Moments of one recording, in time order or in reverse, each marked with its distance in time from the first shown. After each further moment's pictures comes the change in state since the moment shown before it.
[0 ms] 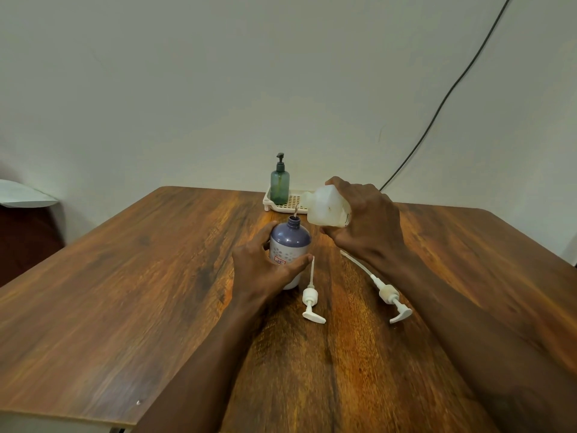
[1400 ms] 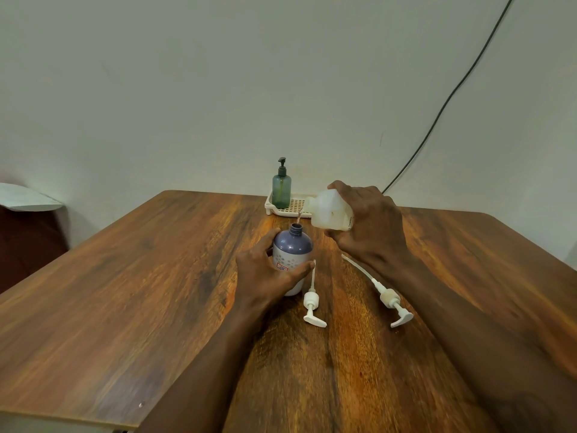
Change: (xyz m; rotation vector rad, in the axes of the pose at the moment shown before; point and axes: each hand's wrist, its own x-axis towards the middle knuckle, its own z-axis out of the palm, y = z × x) left_hand -0.004 -0.002 0.002 -0.023 -0.022 -0.015; right_hand -0.001 0.002 -0.003 -0.035 0.012 -0.014
